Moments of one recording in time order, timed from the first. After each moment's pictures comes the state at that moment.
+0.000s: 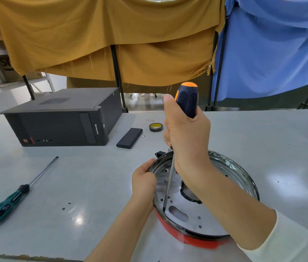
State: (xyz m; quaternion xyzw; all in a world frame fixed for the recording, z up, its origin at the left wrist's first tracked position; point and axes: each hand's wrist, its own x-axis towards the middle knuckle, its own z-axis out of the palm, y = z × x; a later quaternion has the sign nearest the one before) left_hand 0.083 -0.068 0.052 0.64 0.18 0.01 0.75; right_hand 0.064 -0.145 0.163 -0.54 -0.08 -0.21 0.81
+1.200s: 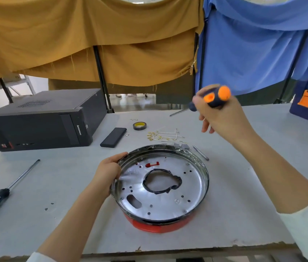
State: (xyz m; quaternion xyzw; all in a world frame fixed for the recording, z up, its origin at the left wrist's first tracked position) left_hand 0.104 -0.020 0.056 0.72 0.15 -0.03 0.68; right_hand 0.074 -0.287 0.168 -0.80 -0.11 -0.29 0.50
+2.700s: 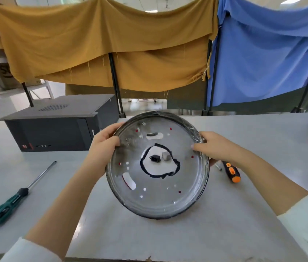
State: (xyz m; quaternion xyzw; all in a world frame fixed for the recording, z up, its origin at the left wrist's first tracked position) left_hand 0.107 0.010 0.126 0.75 -0.03 0.12 0.66; right_hand 0.118 -0.278 0.127 -0.90 -0.06 0.01 0.44
